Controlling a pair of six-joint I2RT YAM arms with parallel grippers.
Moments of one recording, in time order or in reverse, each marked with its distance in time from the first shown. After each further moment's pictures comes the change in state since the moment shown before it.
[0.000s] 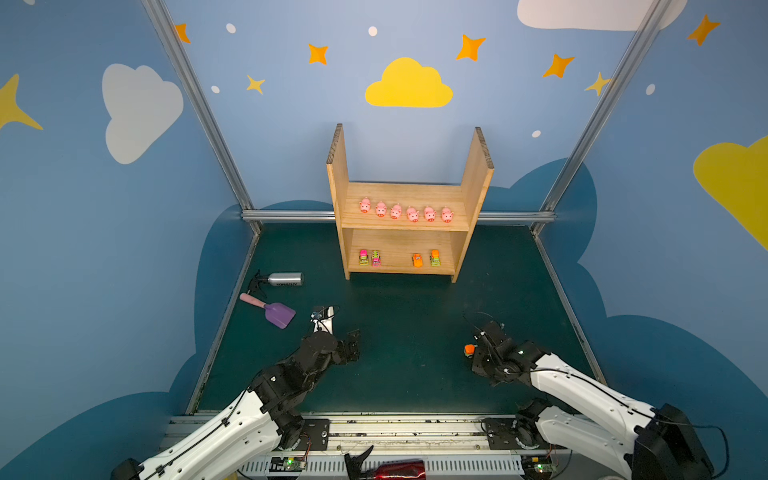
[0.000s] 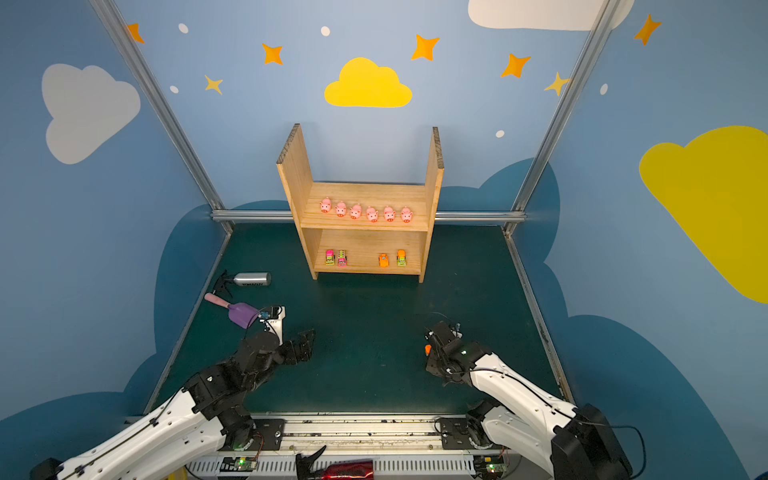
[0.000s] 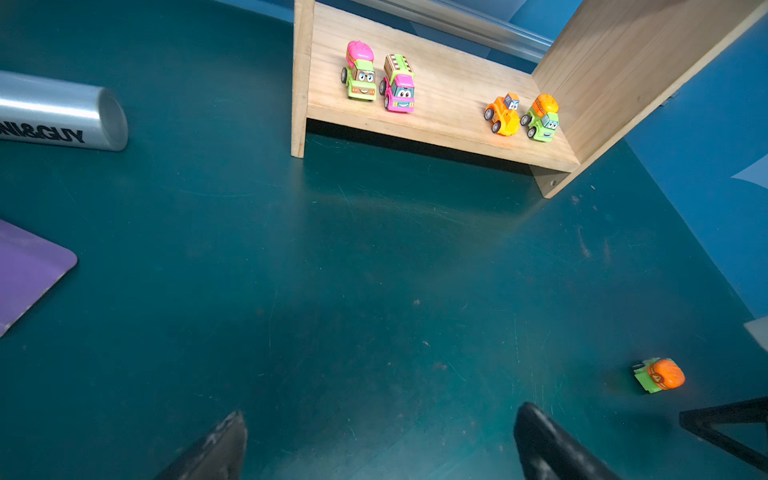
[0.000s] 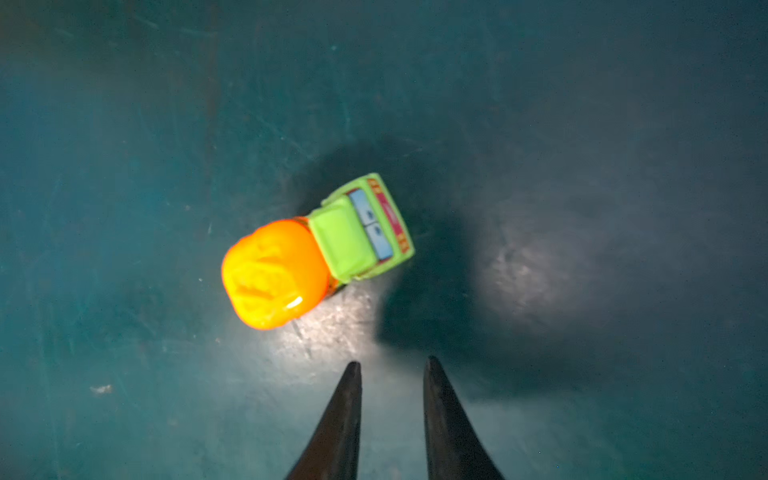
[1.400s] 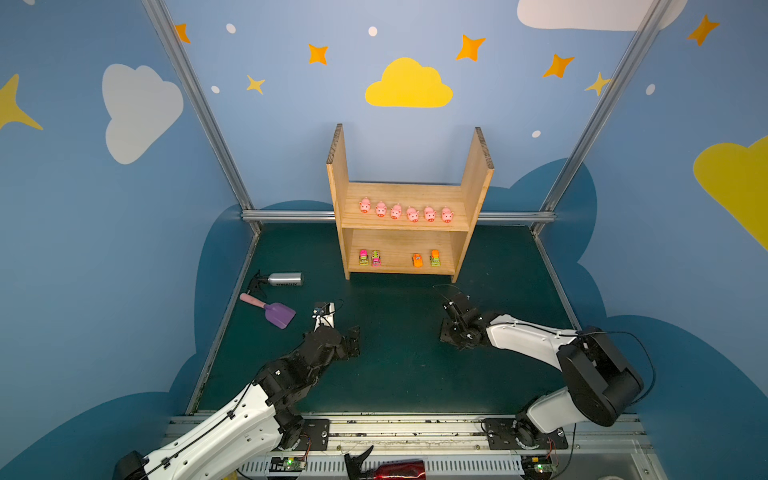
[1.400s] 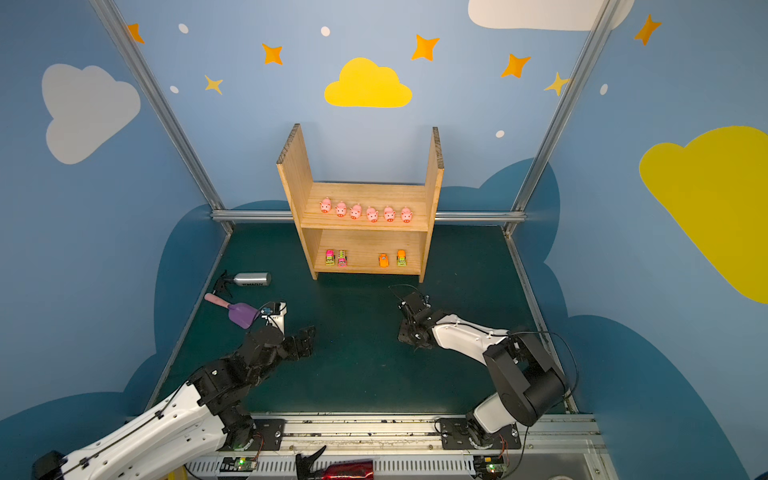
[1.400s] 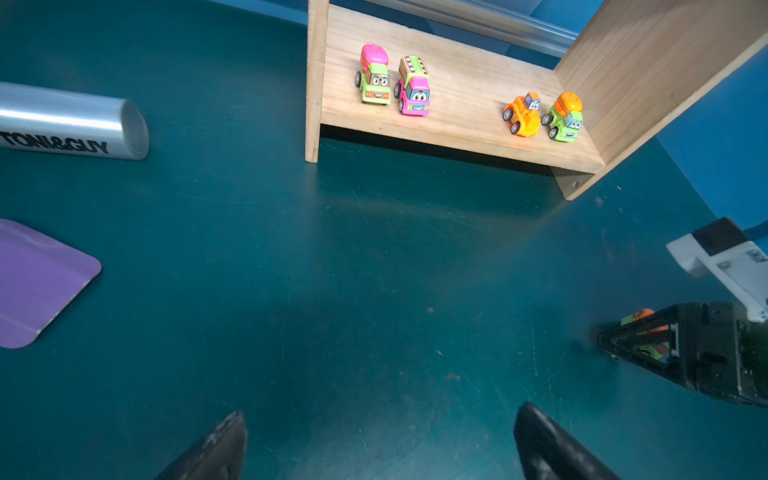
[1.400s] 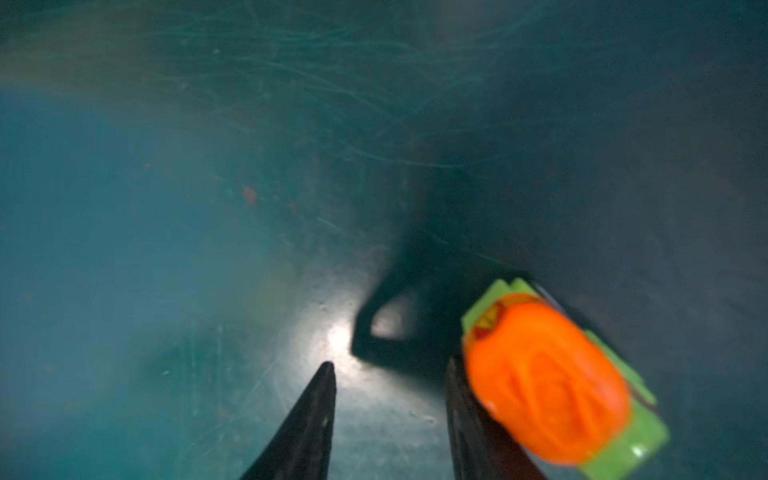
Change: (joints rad) left arm 0.017 0.075 0.036 0.000 -0.023 0.013; right arm 0.004 0.486 0.284 0.312 -0.089 -0.098
